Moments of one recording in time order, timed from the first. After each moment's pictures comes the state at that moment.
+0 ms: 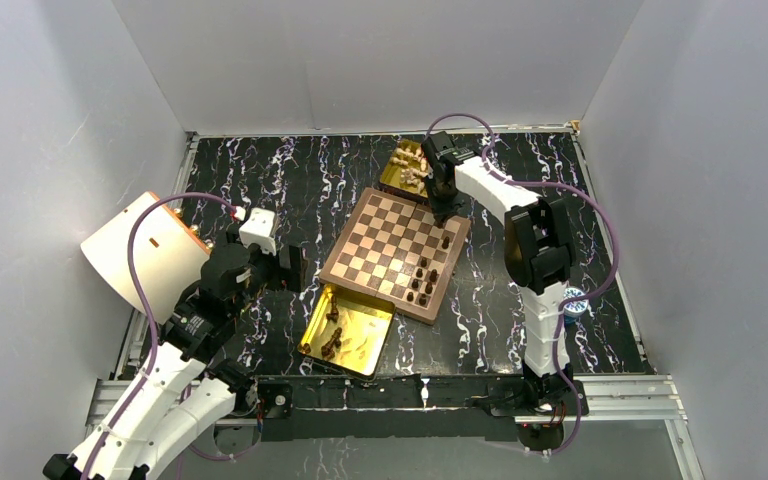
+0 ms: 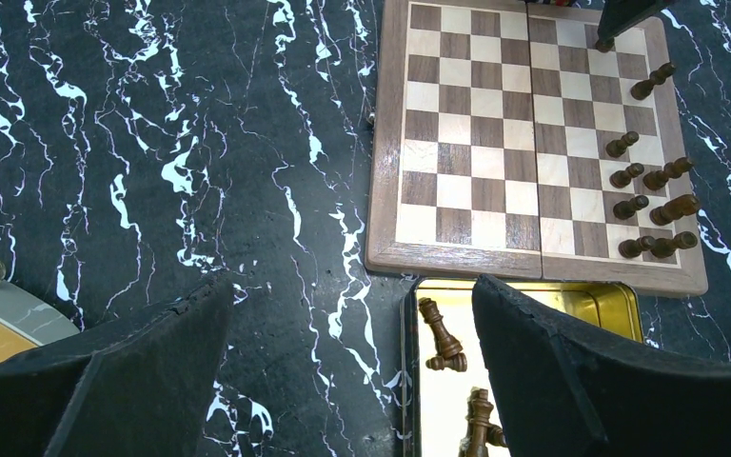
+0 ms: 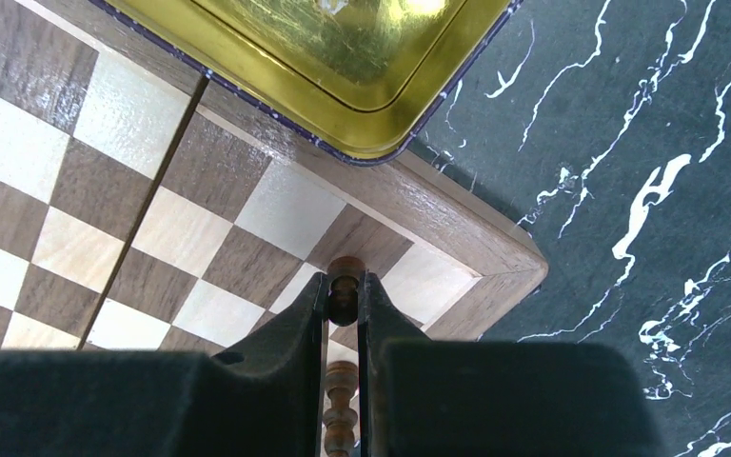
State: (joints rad) left arm -0.51 0.61 0.70 -0.49 -0.16 -0.12; right arm 0.45 2.13 1.77 -0.87 0.07 0.19
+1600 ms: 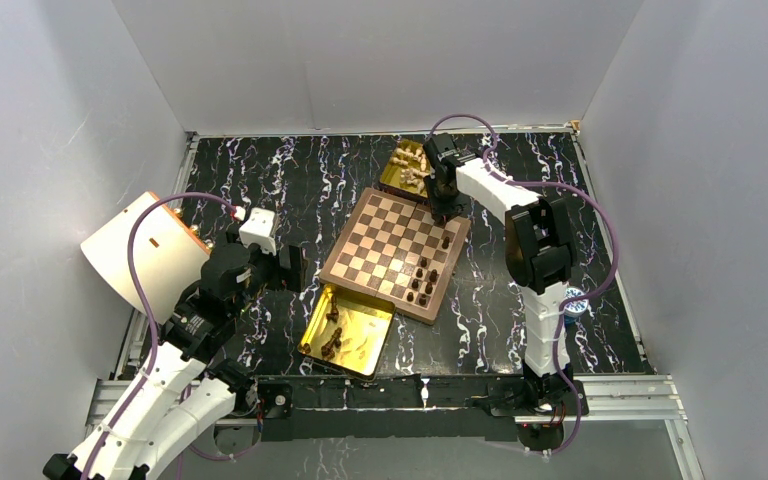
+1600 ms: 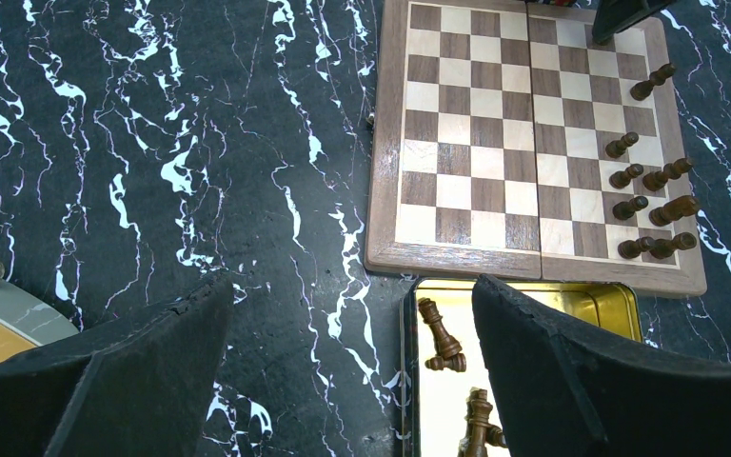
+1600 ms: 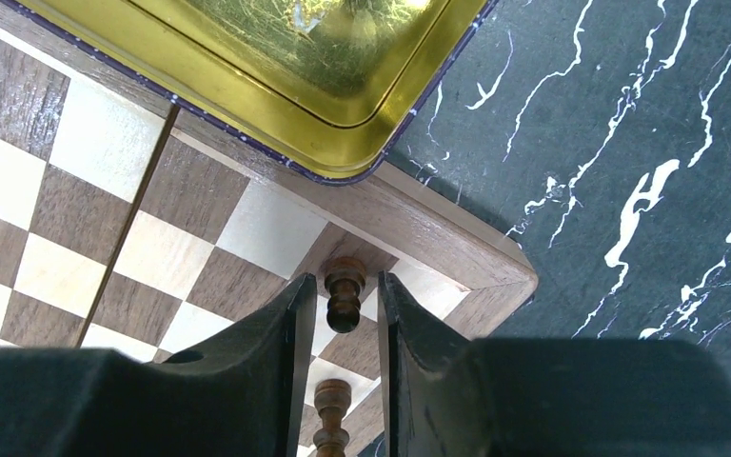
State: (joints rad) left arm -0.51 0.61 0.70 -0.49 -0.16 -0.12; right arm 0.44 2.12 1.74 -0.82 0.09 0.21
